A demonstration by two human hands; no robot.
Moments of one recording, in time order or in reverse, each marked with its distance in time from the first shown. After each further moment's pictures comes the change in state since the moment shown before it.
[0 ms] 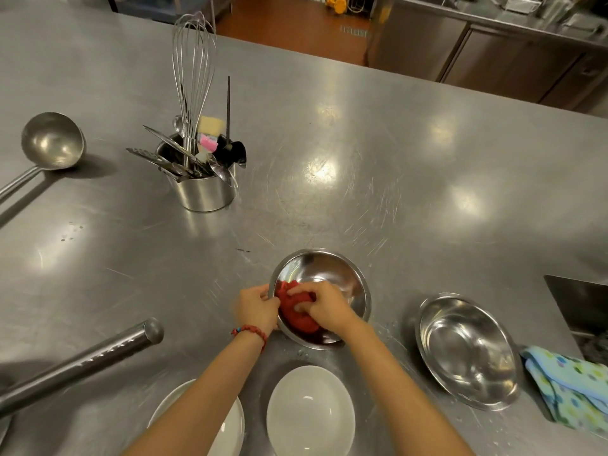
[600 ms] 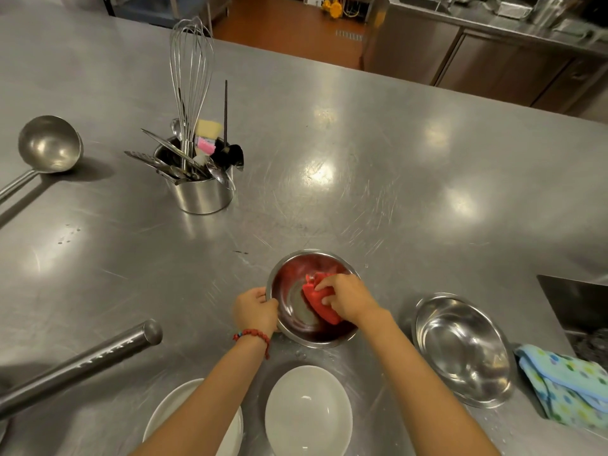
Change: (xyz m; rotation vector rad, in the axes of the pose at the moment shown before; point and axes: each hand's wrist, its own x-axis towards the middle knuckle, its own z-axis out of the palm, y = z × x) left_hand -0.005 0.004 0.004 -0.082 0.091 -0.087; right_hand 0.004 0.013 -0.038 -0.388 -0.031 0.070
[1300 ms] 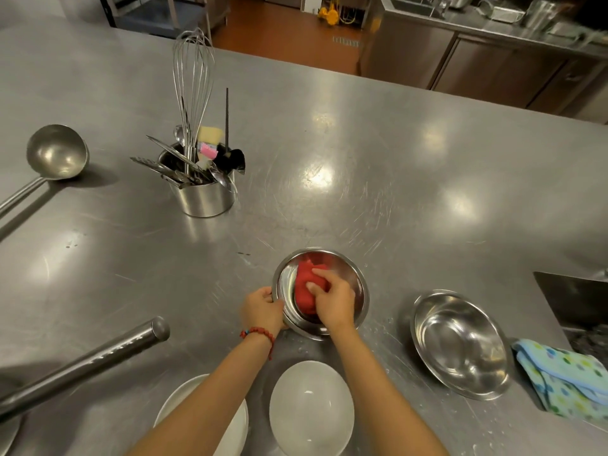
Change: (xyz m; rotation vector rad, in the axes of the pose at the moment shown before) left_hand -0.002 -0.004 0.000 0.035 -0.089 0.017; right_hand -0.014 -0.038 0.035 0.729 0.471 0.231
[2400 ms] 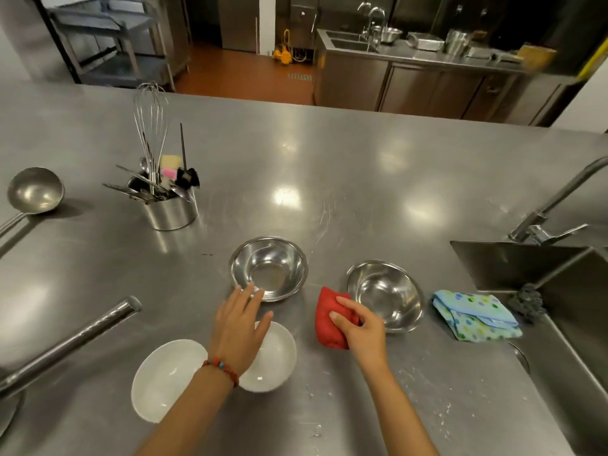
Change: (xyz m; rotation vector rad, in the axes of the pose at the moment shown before) left_hand -0.139 -0.003 -0.020 0.873 -0.068 0.823; right_hand -0.134 0.057 -0.143 0.475 0.153 -0.018
